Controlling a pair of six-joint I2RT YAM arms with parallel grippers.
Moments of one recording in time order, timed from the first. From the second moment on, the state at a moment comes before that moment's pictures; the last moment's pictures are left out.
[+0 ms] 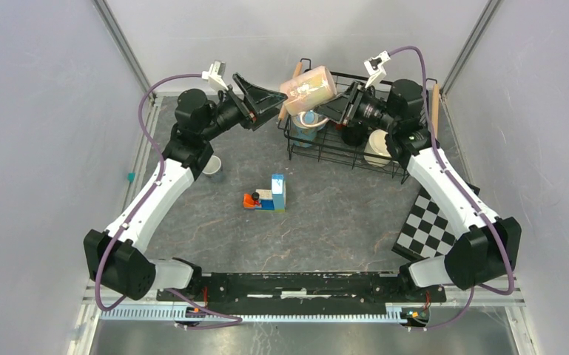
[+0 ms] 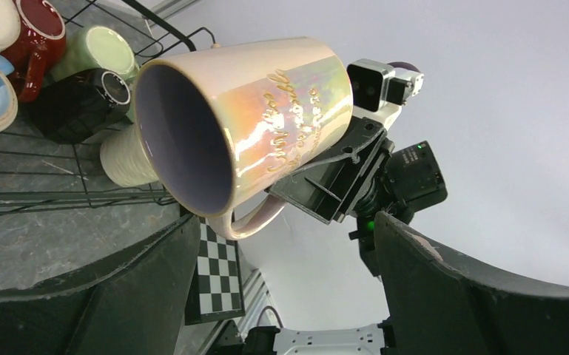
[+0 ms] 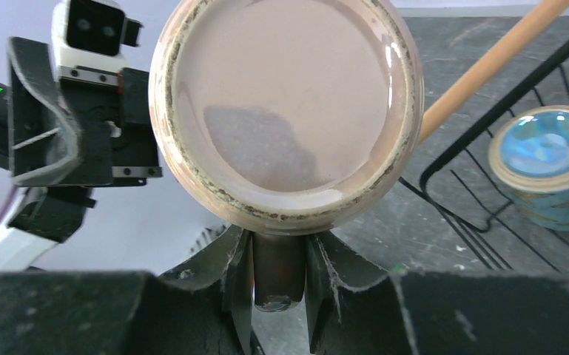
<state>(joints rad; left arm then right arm) -0.37 1.32 1.23 0.14 0.53 -1.13 0.32 1.39 1.29 0.04 -0.63 0.69</state>
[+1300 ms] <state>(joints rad) -0.43 1.43 1.19 0.63 0.67 -1.55 0.31 1.39 1.07 0.67 -0.90 1.09</state>
